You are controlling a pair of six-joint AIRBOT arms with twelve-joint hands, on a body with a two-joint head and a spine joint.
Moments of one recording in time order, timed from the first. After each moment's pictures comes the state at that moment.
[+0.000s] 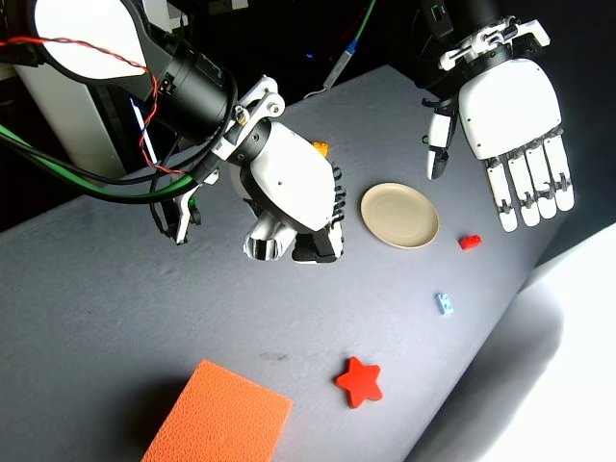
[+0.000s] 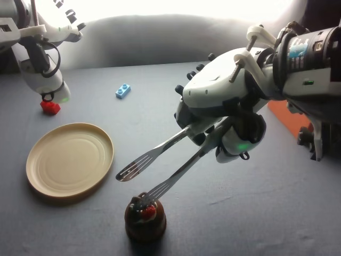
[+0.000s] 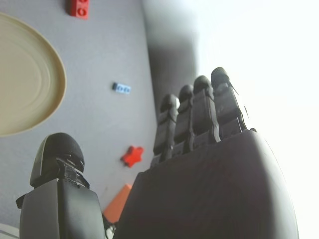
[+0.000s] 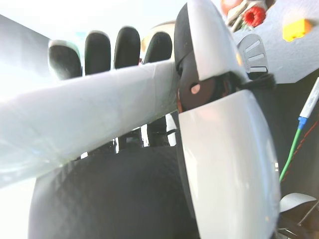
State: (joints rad) left arm -0.09 -1.00 1.08 0.88 0.72 0.76; right arm -0.01 -1.20 0.94 -0.45 -0.52 -0.58
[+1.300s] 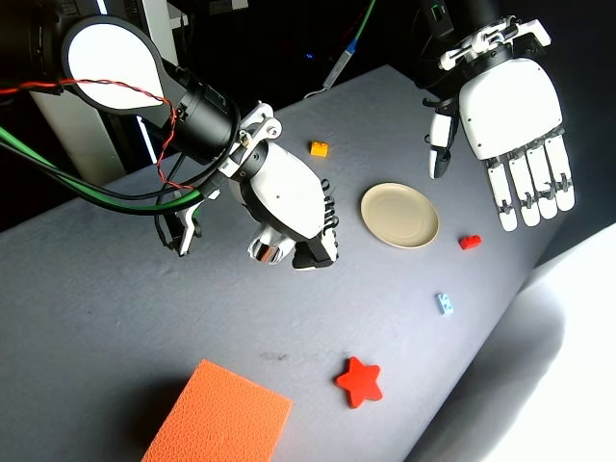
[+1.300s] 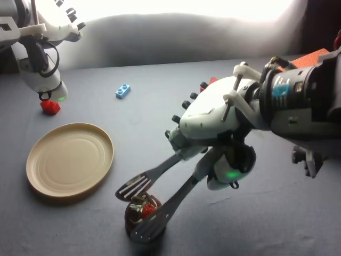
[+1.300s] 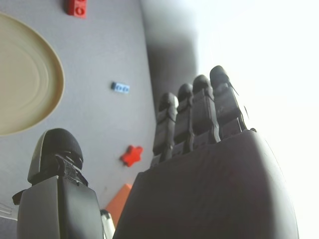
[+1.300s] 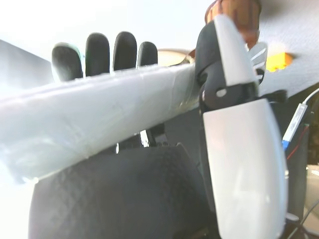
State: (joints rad) left arm -0.09 -1.00 1.08 0.88 0.72 0.76; right arm -0.12 -1.24 0.95 -0.53 -0.47 -0.58
